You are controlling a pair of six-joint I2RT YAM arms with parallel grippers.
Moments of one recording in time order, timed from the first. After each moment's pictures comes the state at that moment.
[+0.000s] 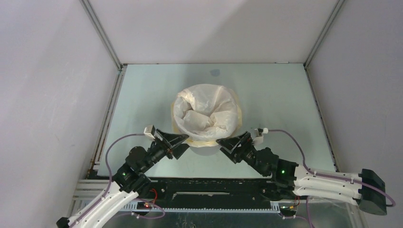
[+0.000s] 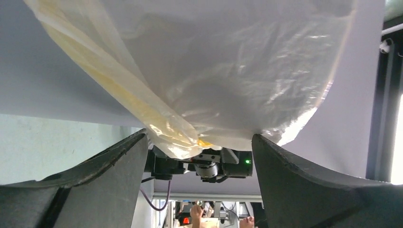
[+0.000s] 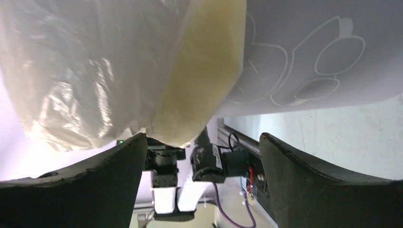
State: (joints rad) left arm -0.71 0.14 0.16 -0.03 0.11 -1.58; right arm 1.22 0.68 0.23 0.31 0.41 1.50
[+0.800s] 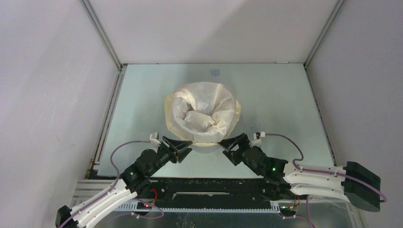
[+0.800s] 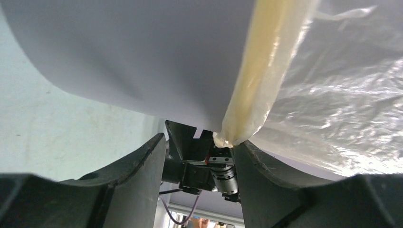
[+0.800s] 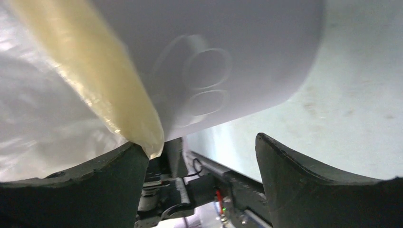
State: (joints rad) left arm -0.82 0.23 0.02 0.04 -0.07 -1.65; right arm 1.16 0.87 0.22 0.28 0.48 1.66
